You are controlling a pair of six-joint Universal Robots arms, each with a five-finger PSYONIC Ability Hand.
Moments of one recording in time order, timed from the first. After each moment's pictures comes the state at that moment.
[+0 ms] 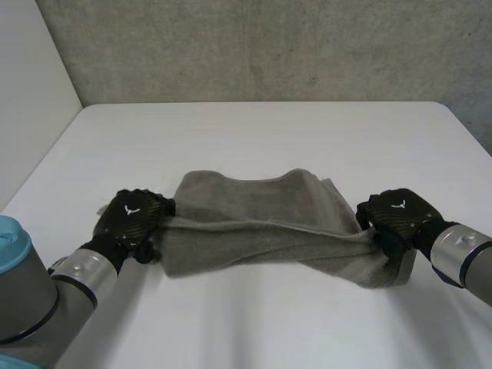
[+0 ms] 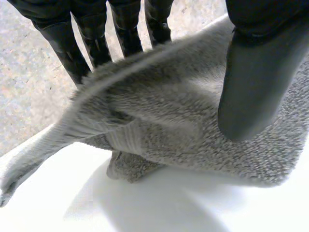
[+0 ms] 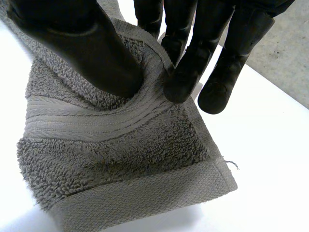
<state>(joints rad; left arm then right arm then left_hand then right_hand) 4.44 -1.81 -2.05 3.62 -1.31 3.45 1.66 -1.29 1.82 -0.03 1.07 2.59 0.75 0.75 0.74 0.75 0.75 1.34 1.32 1.33 1.34 1.16</state>
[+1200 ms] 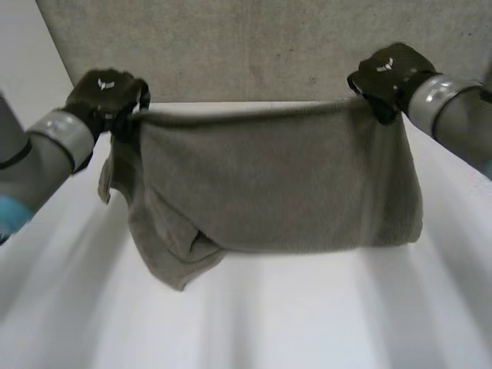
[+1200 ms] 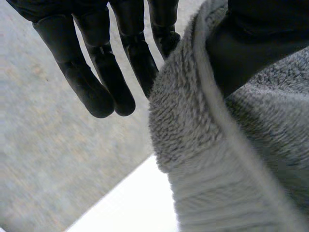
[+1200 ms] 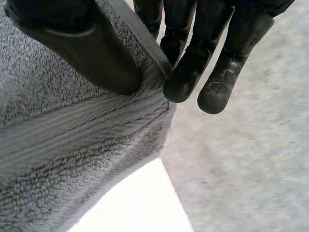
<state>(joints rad) 4.47 -1.97 -1.23 3.18 -1.32 3.48 1.89 -1.03 0.81 0.35 1.36 2.37 1.44 1.49 1.55 1.52 1.48 1.34 1.34 1.34 1.35 1.17</state>
